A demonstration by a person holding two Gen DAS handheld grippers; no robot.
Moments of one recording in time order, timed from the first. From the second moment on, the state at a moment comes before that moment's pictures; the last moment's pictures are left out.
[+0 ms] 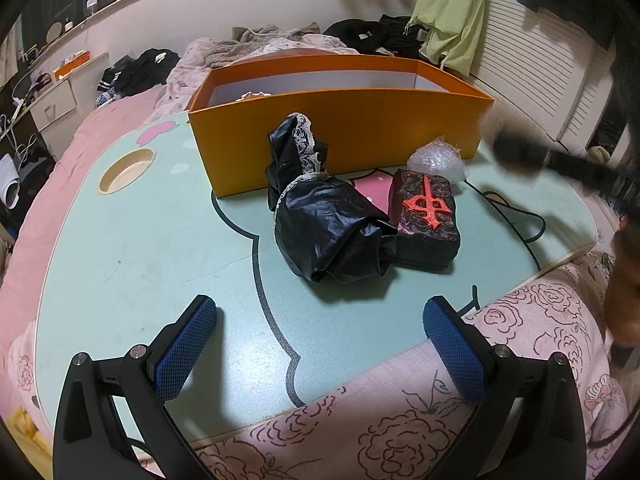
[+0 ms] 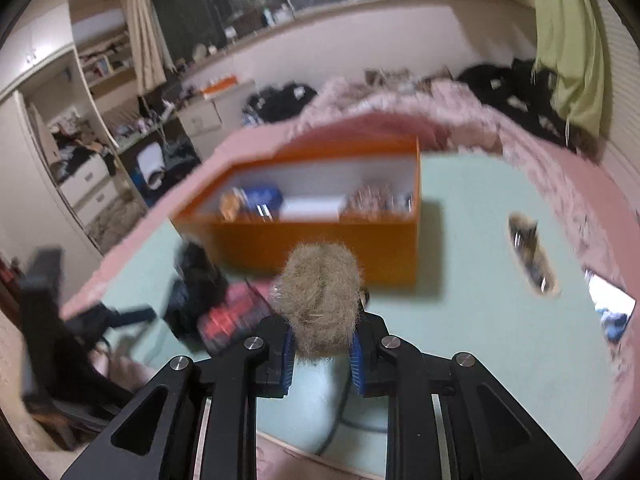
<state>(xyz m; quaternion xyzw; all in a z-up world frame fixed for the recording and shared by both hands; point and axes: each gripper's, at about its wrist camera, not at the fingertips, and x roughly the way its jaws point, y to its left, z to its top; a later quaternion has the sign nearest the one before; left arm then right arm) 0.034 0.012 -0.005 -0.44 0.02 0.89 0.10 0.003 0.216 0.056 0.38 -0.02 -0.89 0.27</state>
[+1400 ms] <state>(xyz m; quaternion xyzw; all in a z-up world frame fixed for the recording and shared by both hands) -0.033 0.046 0.096 -0.40 -0.01 0.90 0.18 0.031 0.229 0.015 0.36 0.07 -0.92 0.16</state>
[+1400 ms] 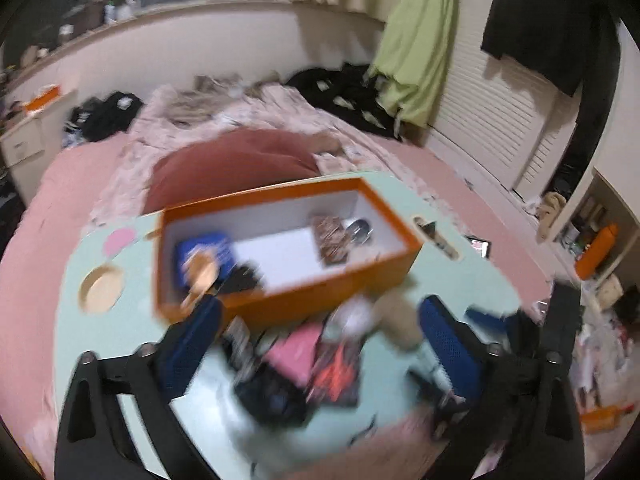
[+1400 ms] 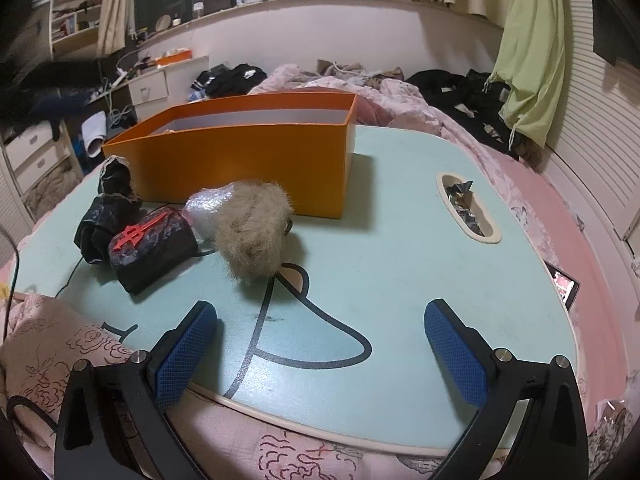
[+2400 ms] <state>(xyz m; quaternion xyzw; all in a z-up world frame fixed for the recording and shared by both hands) -0.128 0.085 0.083 -0.46 0.01 0.88 0.14 0.029 0.230 0.016 0.36 0.06 -0.92 0.16</state>
